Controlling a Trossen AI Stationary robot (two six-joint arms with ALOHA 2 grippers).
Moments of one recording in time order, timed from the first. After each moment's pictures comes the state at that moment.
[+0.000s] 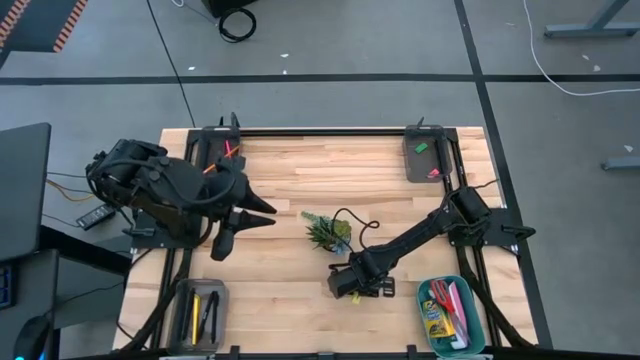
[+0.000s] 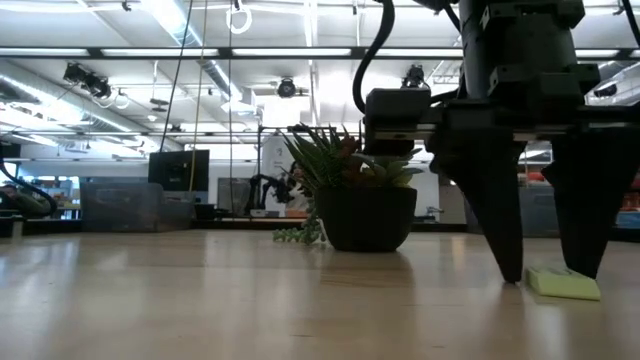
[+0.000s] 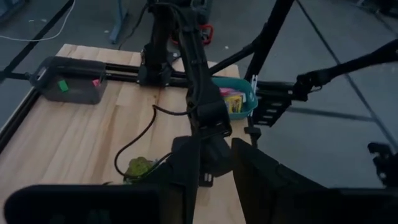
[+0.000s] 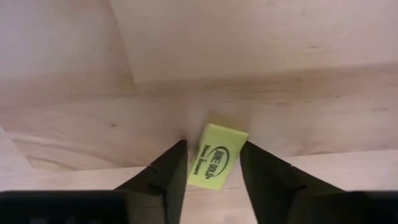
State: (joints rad) left arm -0.41 1.58 2.35 -1.26 -0.29 -0.35; right arm 0.42 2.06 1.39 -0.74 -0.15 2.15
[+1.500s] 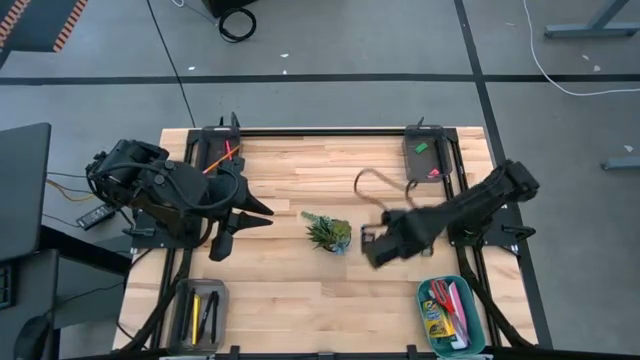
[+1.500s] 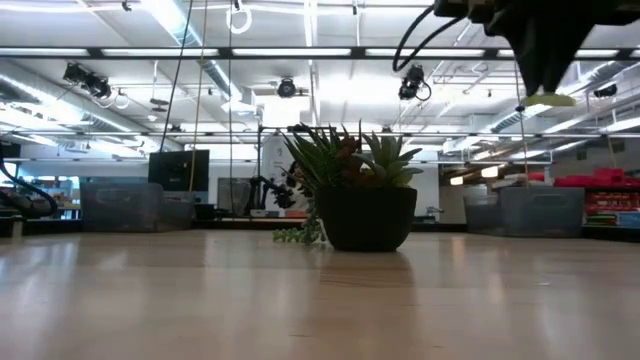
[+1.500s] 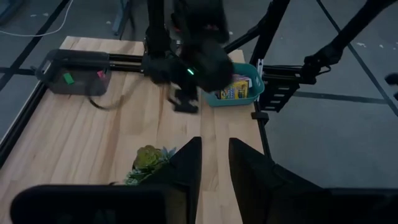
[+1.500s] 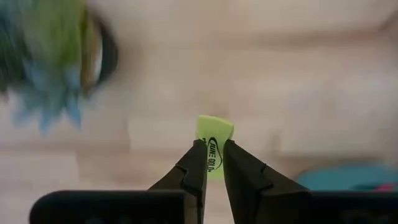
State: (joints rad) left arm -0.41 1.58 2.35 -1.32 -0.29 -0.32; right arm 0.42 1.64 1.40 -1.27 0.11 2.05
